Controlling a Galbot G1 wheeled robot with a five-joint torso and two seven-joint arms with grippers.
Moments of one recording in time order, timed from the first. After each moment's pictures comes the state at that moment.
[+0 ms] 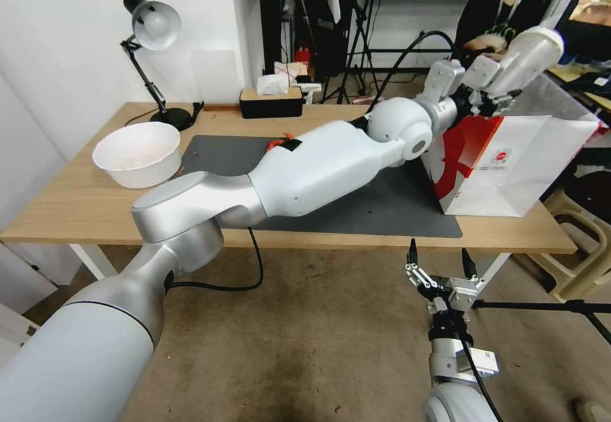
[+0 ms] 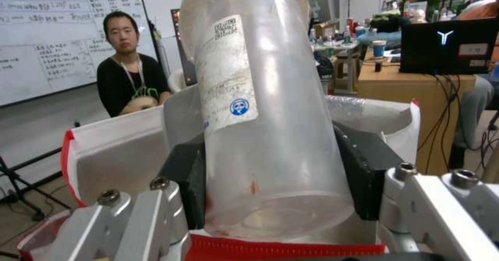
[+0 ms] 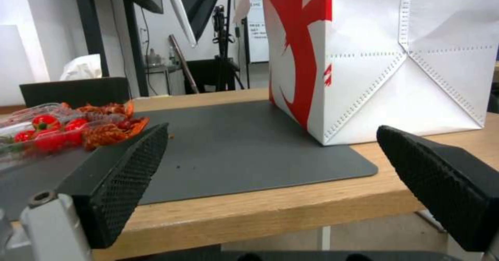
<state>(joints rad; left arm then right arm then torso) -0.18 -1.61 0.72 -1.19 -1.07 0.18 -0.10 -1.65 1.46 0.47 2.00 0.09 0.35 0.24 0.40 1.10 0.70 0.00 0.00</state>
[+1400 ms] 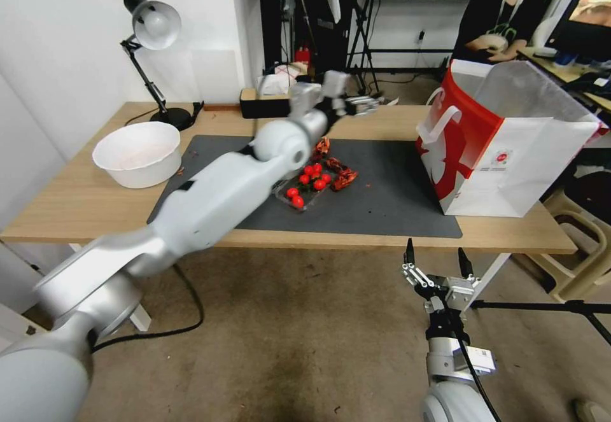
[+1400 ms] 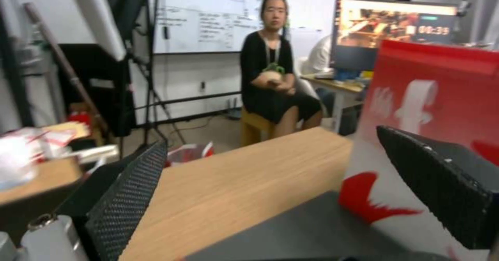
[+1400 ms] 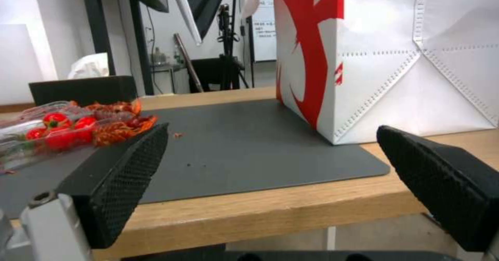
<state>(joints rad) -0.04 -1.41 0.54 -1.28 -1.05 0.19 -0.14 -1.64 1.46 0.46 1.99 0.09 0.35 0.25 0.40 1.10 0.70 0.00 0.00</state>
